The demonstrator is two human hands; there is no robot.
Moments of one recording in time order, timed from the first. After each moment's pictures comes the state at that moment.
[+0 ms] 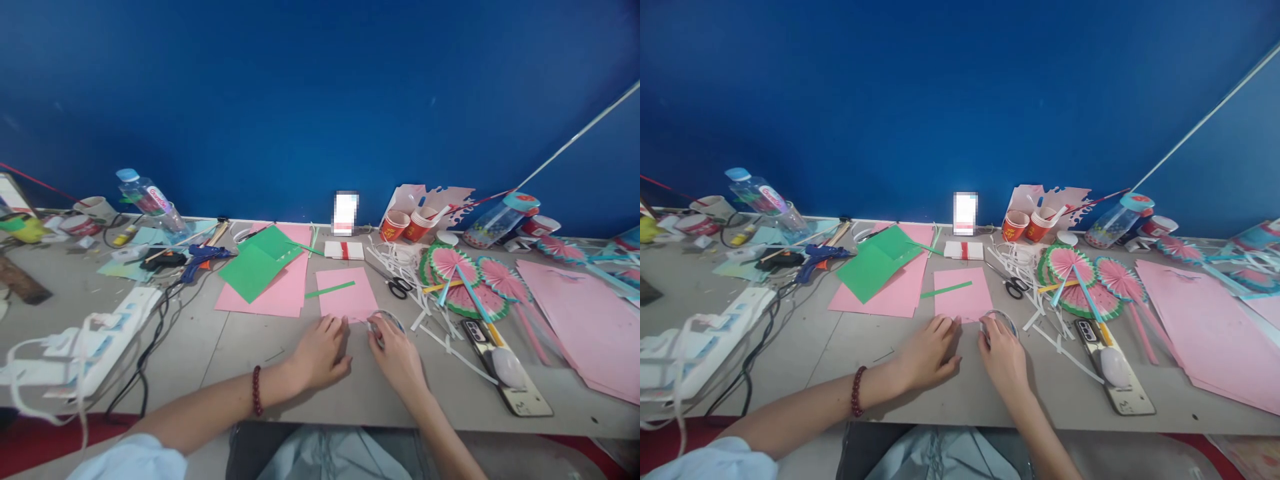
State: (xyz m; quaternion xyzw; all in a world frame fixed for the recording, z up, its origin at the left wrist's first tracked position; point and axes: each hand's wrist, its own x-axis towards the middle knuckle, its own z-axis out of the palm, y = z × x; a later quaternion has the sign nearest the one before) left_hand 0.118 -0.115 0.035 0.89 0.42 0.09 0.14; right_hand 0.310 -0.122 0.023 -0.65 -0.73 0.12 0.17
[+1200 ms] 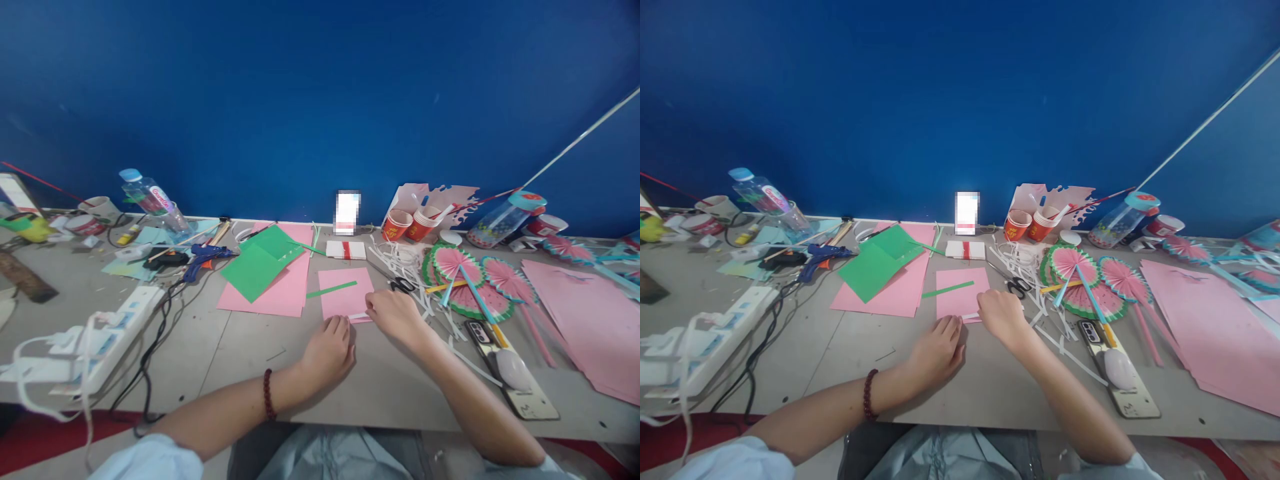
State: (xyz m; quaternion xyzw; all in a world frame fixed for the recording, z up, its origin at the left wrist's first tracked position) left_hand 0.137 -0.119 0.015 0.89 0.45 0.08 0.04; right_hand 0.298 -0.055 0.100 -0.57 -0.81 0.08 -0.11
